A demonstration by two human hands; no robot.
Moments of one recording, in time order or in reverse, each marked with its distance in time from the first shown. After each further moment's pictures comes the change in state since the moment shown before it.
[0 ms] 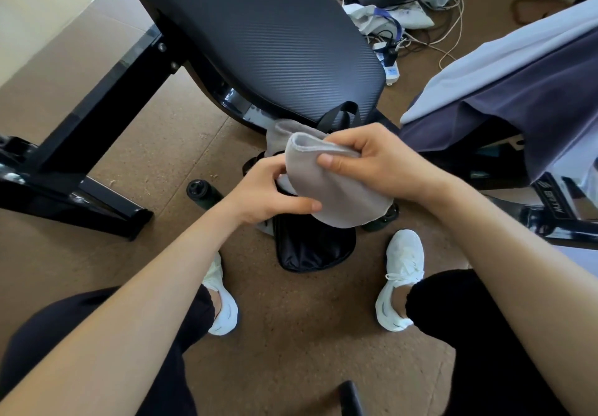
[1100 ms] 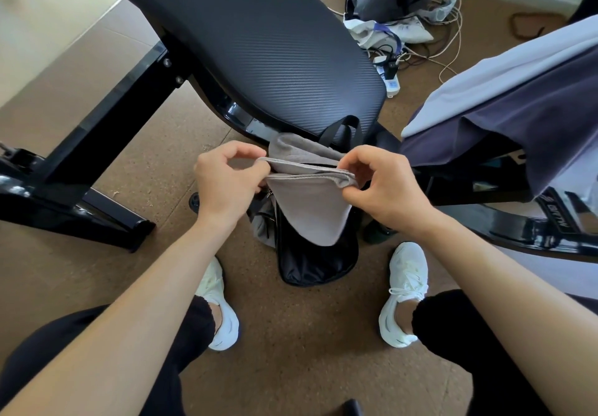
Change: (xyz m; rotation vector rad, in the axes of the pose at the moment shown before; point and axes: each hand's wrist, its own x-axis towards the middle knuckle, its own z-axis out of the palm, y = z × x) left_hand 0.001 0.014 -0.015 0.123 0.848 -0.249; right_hand -0.012 0.025 0.018 -0.166 0.370 0.040
